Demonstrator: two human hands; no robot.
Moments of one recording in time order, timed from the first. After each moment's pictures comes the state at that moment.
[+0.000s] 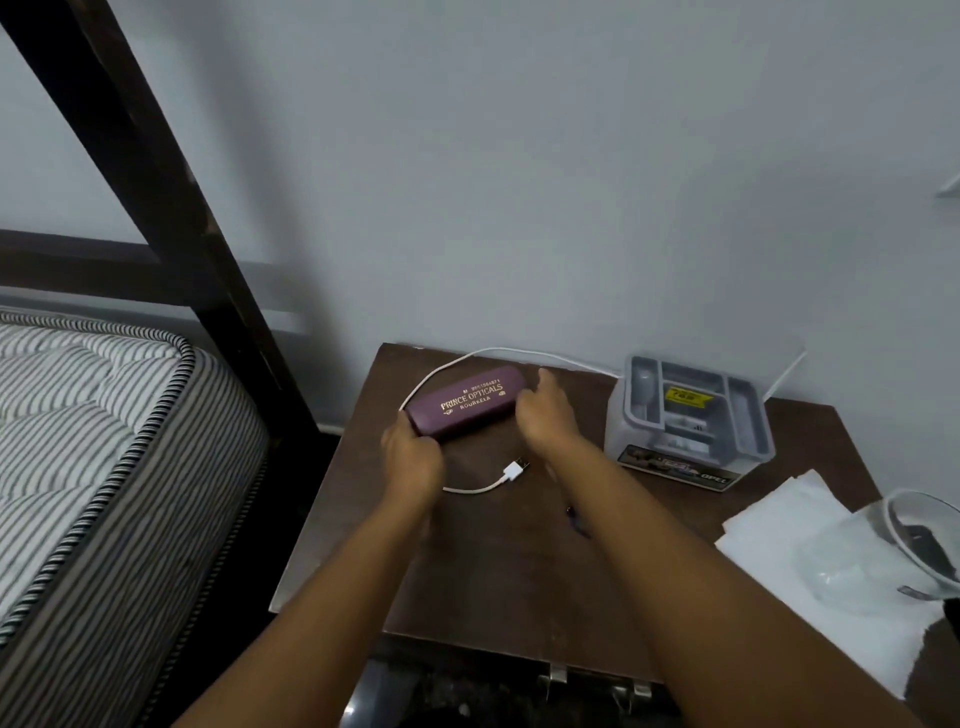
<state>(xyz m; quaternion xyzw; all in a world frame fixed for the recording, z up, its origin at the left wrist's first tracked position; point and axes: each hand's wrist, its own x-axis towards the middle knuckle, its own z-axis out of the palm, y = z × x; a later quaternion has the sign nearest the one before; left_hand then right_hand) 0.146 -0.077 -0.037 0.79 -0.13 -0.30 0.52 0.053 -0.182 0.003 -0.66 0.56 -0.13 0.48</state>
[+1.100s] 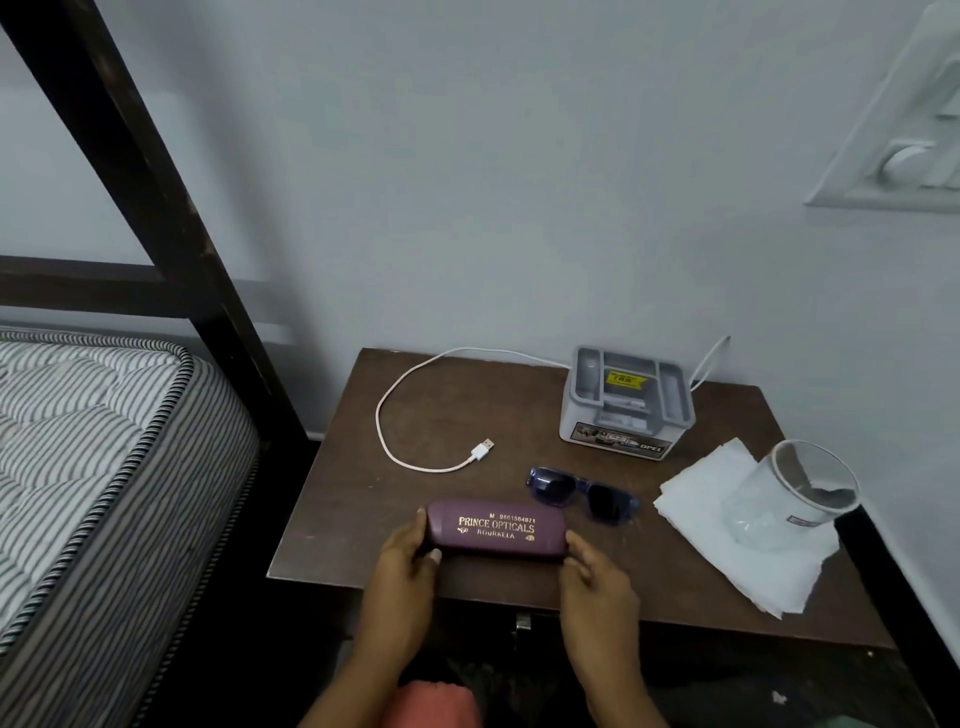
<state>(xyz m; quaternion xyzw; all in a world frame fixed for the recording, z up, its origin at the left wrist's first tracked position) 0.055 0.037 -0.047 0.77 -0.31 -0.32 0.47 -0.102 -0.034 -0.011 -0.57 0.62 -0.28 0.46</state>
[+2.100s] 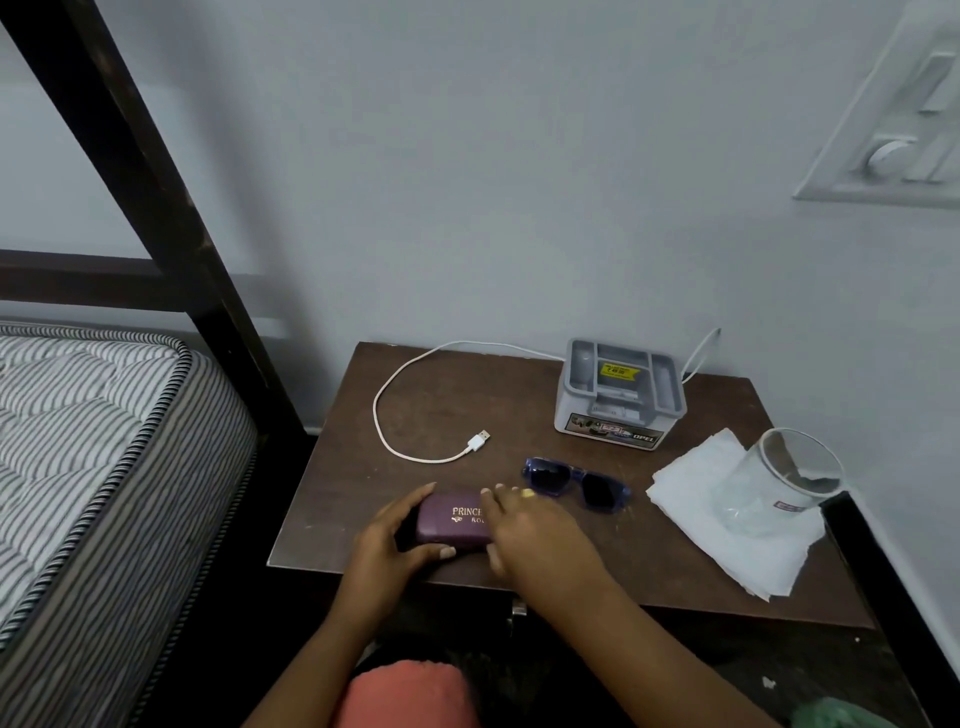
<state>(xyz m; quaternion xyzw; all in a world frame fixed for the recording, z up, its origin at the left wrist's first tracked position) 0.086 0.035 -0.062 0.73 -0.40 -0.29 0.47 -0.066 -0.062 -0.013 -0.96 0.29 -0.02 -0.02</state>
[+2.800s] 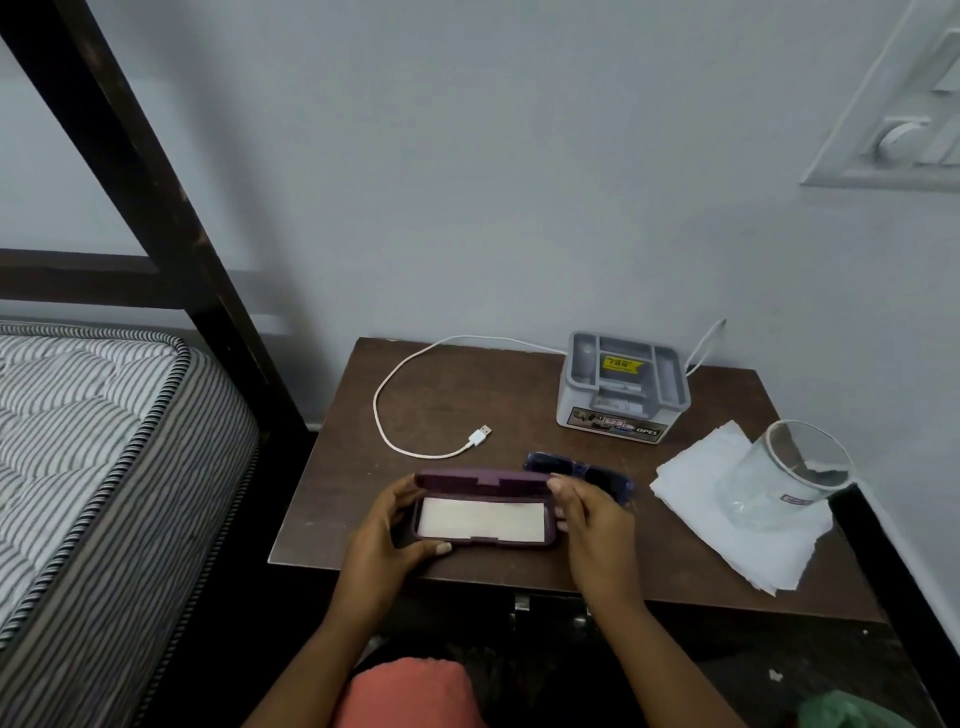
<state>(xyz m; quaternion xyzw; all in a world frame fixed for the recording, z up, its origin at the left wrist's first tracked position) 0.085 0.038 -0.059 0.72 -0.37 -0.31 0.50 -0.098 -0.074 -0.028 -0.65 0.54 -0.32 0.42</state>
